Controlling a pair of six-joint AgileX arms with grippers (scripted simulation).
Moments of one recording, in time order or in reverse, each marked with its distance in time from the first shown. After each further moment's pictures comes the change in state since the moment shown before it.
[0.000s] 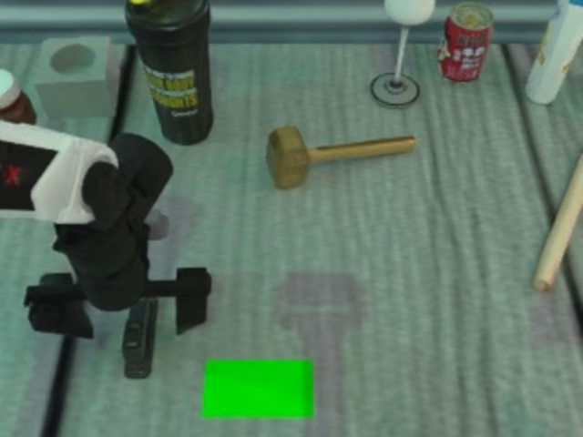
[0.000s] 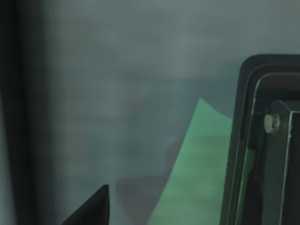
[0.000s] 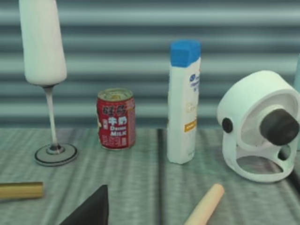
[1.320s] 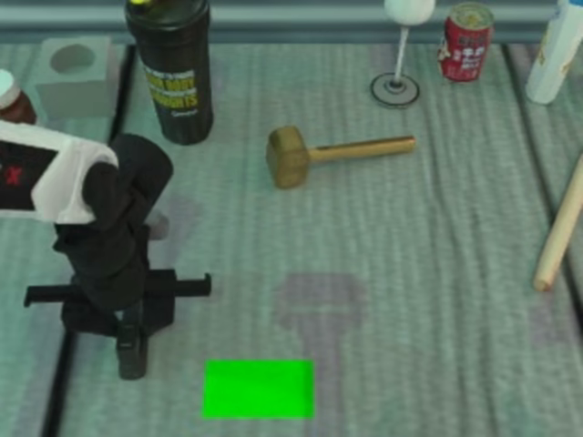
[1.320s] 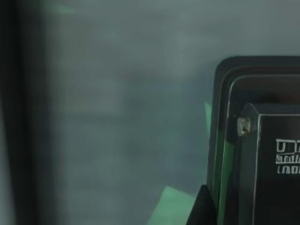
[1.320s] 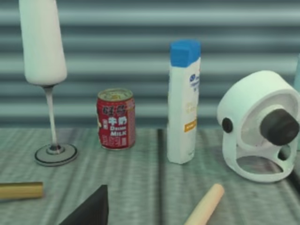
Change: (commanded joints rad) left arm 0.000 -0.002 0.003 -0.003 0.000 0.001; right arm 0.000 0.000 0.000 0.000 0.000 0.000
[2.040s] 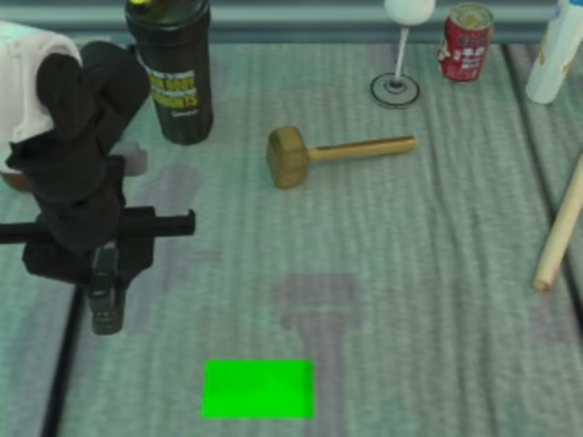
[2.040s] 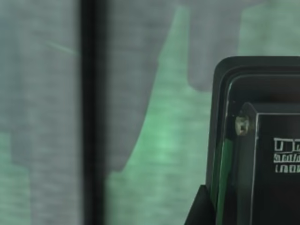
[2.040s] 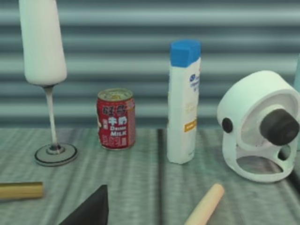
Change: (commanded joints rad) left arm 0.015 -0.172 0.224 -0.397 -0.001 -0.008; right arm 0.000 0.000 0.000 0.000 0.000 0.000
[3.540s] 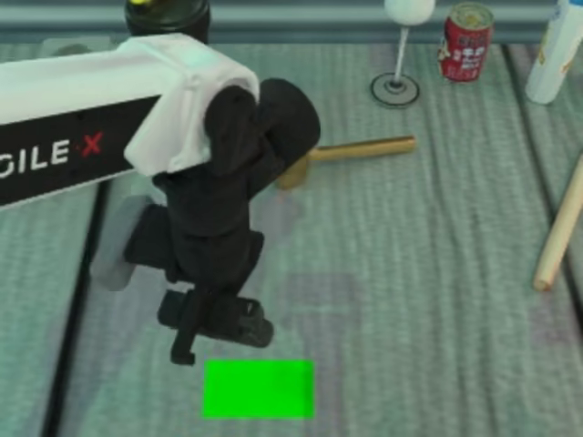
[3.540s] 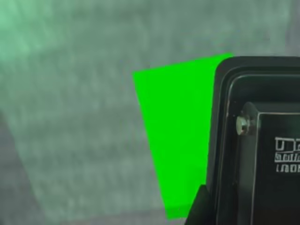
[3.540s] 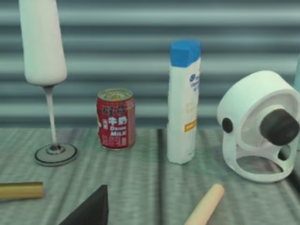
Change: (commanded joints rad) left arm -0.368 0.105 0.152 -0.119 0.006 -1.645; right arm 0.000 0.000 0.000 0.000 0.000 0.000
